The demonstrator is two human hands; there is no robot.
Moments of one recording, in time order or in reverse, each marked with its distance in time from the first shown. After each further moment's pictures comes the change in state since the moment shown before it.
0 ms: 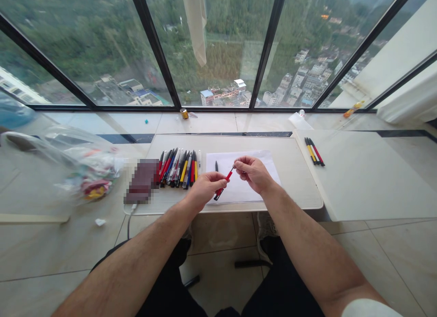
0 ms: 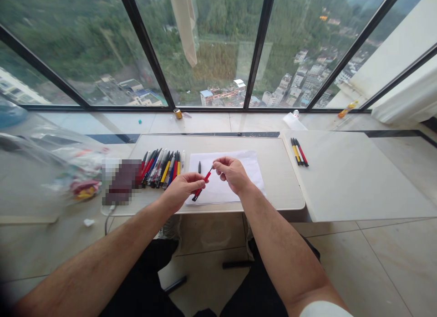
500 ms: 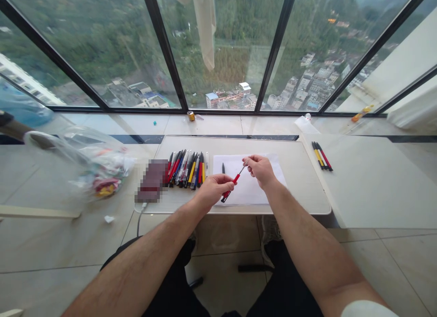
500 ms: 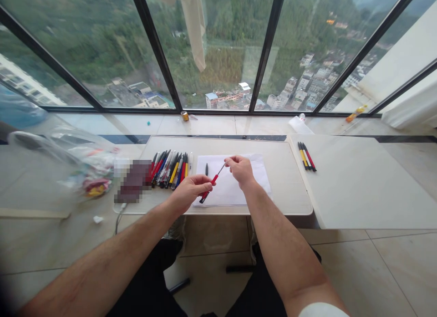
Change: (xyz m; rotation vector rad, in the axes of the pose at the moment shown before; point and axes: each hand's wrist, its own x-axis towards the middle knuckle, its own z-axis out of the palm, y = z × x) left_hand -0.003 -0.001 0.001 -0.024 -0.004 0.014; right_hand 0.031 0.012 -0.011 -0.344 0.262 -0.061
